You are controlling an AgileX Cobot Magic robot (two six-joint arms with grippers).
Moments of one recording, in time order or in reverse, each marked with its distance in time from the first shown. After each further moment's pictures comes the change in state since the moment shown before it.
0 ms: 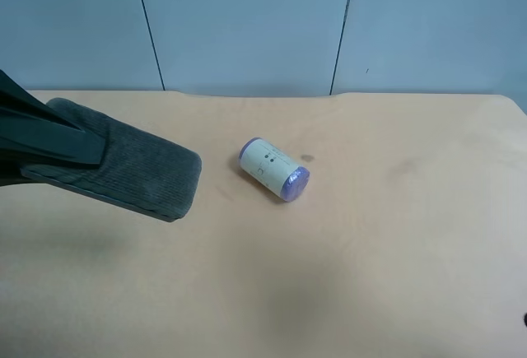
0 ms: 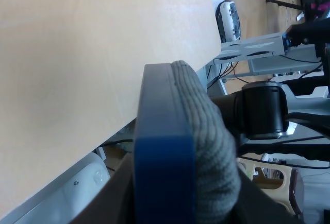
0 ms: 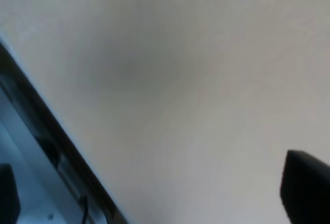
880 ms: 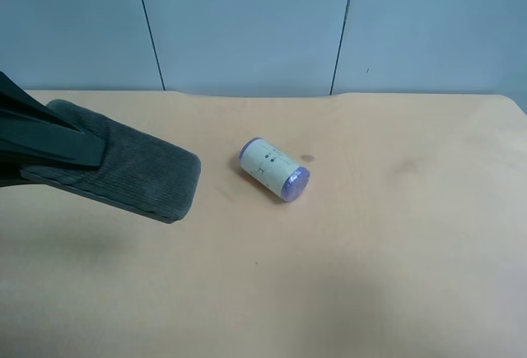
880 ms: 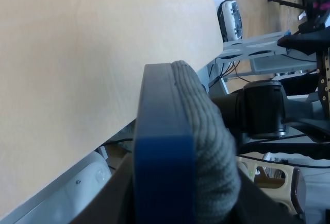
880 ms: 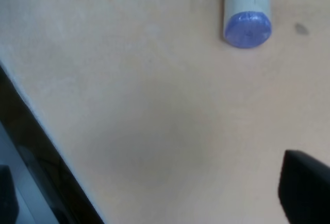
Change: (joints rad) left arm 0.000 0.000 0.000 0.005 0.000 0.000; right arm 0.001 -0.353 0.183 0.010 -0.106 0.011
